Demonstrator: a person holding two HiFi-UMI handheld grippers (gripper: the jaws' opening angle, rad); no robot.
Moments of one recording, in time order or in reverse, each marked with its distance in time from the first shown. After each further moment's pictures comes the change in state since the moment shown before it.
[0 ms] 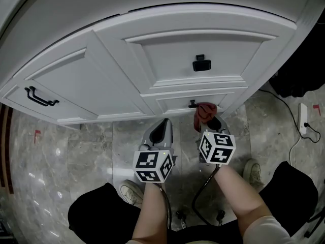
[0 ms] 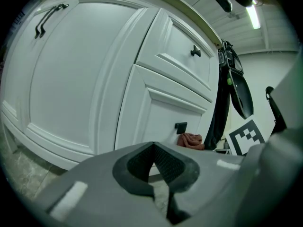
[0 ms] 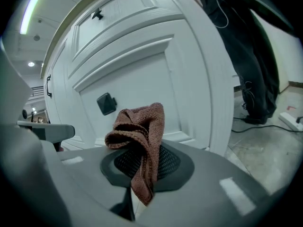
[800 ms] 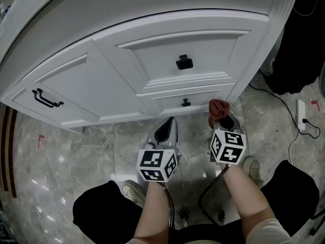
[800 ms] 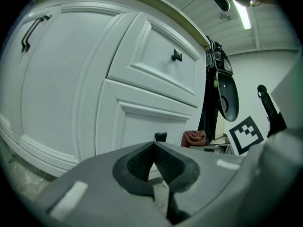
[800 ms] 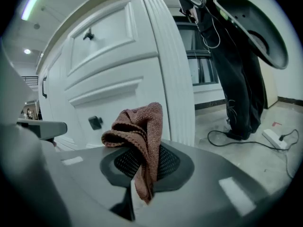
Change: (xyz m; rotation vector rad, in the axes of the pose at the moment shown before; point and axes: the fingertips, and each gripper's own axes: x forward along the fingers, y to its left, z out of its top) left arm -0.005 -0.049 0.024 0.055 -0.026 -0.065; right arm -0.053 -0.049 0.041 -0.057 -0.042 -0.122
